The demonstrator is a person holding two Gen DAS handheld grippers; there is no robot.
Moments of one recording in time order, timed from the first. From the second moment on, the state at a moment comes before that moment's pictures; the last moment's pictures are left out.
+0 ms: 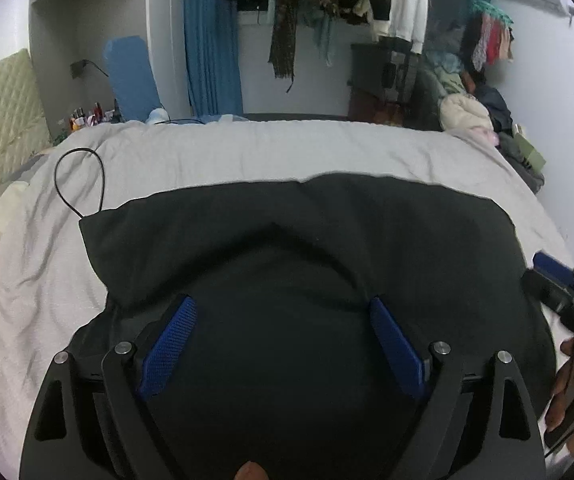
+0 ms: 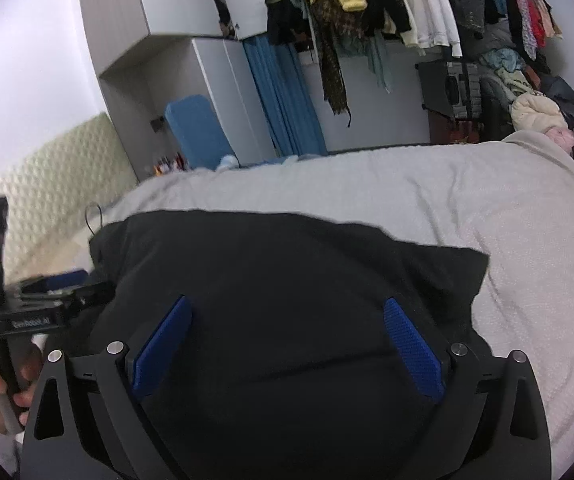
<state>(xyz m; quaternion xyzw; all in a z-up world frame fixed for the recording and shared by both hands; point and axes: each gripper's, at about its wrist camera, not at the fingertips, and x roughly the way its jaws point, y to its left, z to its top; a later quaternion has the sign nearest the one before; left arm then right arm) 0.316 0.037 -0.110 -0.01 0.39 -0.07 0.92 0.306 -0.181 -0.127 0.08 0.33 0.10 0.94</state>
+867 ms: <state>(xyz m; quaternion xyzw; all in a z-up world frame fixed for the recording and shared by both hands) 0.375 0.056 -0.158 -0.01 0.40 -0.04 0.92 0.340 -0.177 -0.162 0.08 0.34 0.07 0.93</state>
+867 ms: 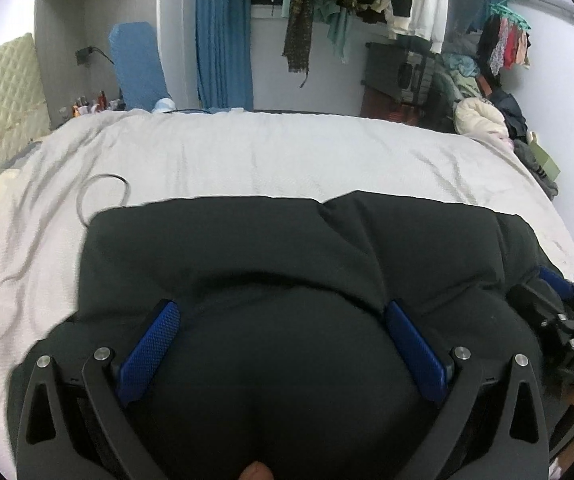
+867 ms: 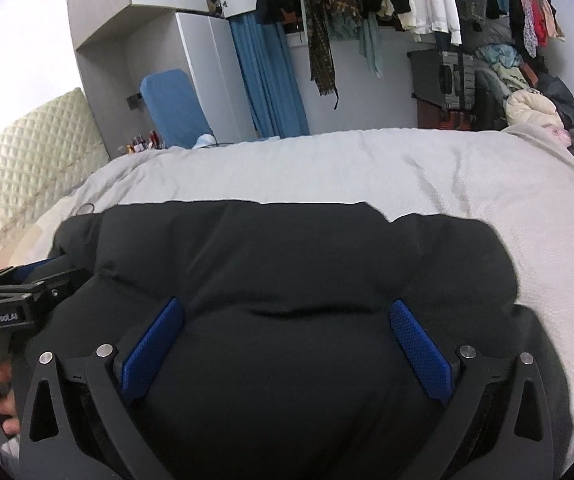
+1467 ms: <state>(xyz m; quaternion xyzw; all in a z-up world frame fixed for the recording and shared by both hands) 0.343 0.104 -0.163 -0.02 0.39 0.01 0.92 0.317 -0.206 -0.159 0.06 0.34 0.02 0.94</state>
